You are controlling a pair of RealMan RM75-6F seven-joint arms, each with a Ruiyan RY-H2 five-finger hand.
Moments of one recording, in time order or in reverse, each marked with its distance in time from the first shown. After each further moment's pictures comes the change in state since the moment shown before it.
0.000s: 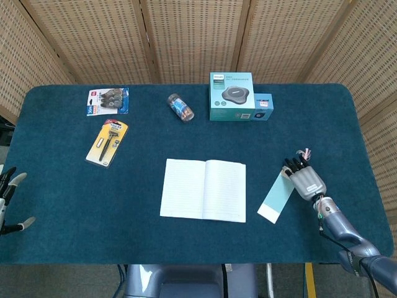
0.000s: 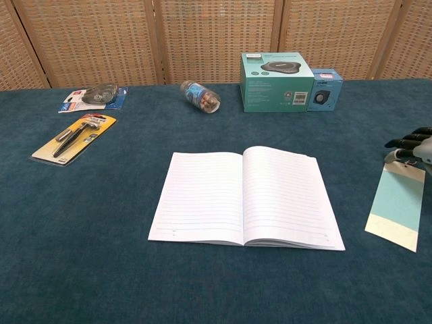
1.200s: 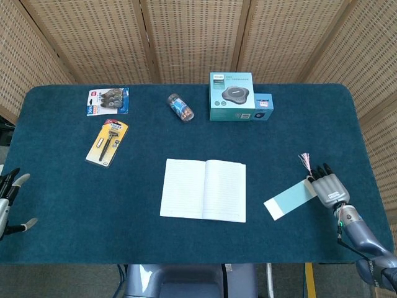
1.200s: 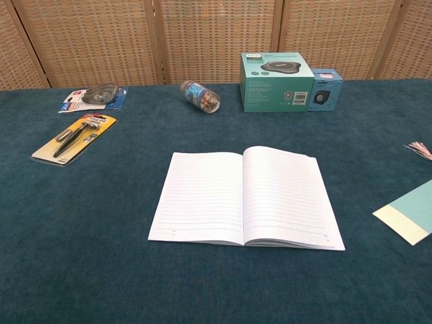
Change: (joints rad) left arm -0.005 -0.004 0.005 -0.012 0.000 -0.009 0.031; right arm -0.061 0.129 -0.028 -0.103 0.107 -0.027 -0.094
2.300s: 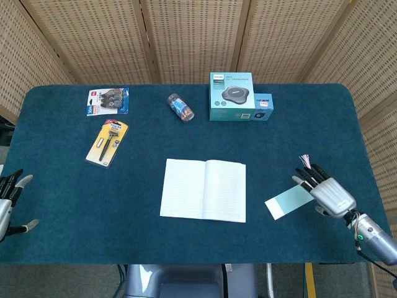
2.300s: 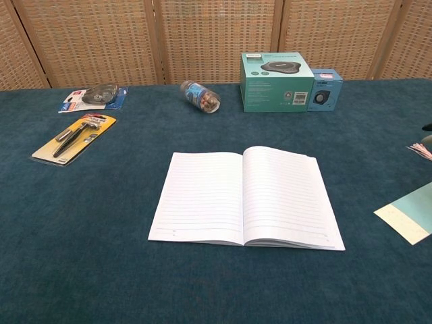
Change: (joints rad) left arm -0.006 0.005 0.010 -0.004 0.009 -0.013 0.011; right arm -0.048 0.050 -0.141 0.161 -0.495 0.472 0.580
